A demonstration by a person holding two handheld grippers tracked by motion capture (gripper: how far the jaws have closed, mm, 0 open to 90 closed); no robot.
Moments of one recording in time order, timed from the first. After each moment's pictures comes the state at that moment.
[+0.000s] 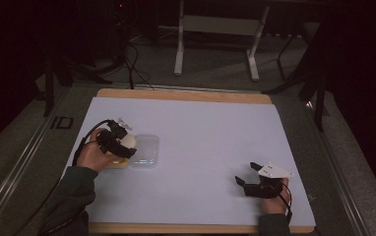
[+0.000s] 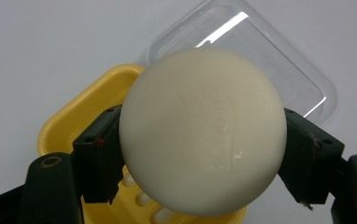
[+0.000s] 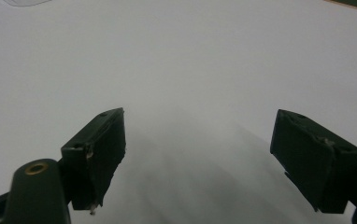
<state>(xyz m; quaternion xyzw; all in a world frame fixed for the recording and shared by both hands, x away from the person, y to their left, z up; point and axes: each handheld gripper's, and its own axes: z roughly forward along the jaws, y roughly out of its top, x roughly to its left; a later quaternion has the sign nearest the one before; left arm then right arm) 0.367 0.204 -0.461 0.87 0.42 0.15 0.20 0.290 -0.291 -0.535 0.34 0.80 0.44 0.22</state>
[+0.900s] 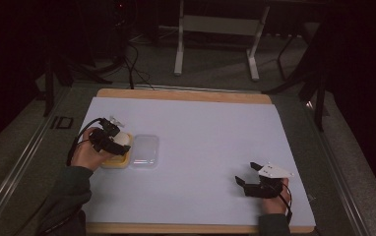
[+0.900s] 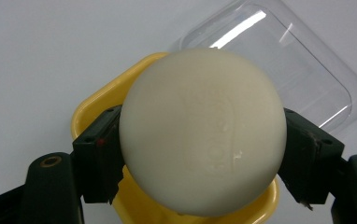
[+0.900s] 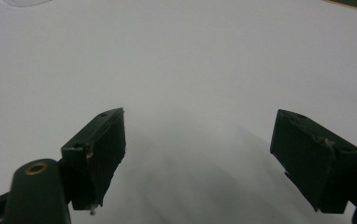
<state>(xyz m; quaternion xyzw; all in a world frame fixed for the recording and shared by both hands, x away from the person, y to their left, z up) 0.370 0.225 -0.460 0.86 0.44 0.16 0.21 0.290 -0.291 -0.535 0.34 0.80 0.44 0.22</state>
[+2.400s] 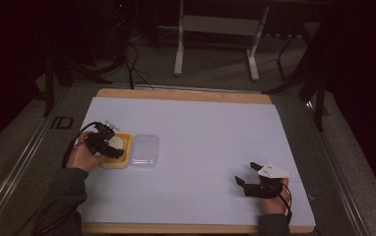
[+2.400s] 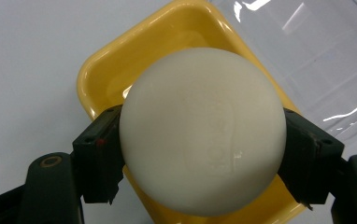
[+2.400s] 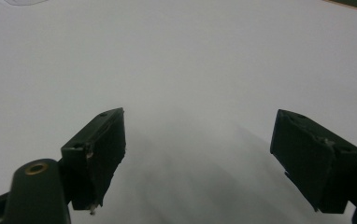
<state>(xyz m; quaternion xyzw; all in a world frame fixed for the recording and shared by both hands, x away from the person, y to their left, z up) 0.373 0.242 -0.482 0.86 0.46 0.14 0.18 0.290 -0.290 -0.535 0.34 0.80 0.44 0.22</state>
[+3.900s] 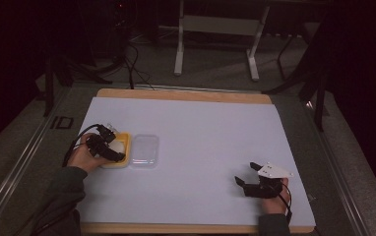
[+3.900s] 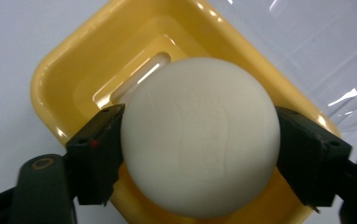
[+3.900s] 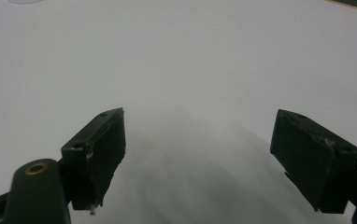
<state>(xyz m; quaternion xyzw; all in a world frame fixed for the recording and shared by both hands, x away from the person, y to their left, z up) 0.377 0.248 -0.495 0.88 0.43 0.11 0.19 0.290 -0.290 -0.536 0.34 0.80 0.44 0.22</state>
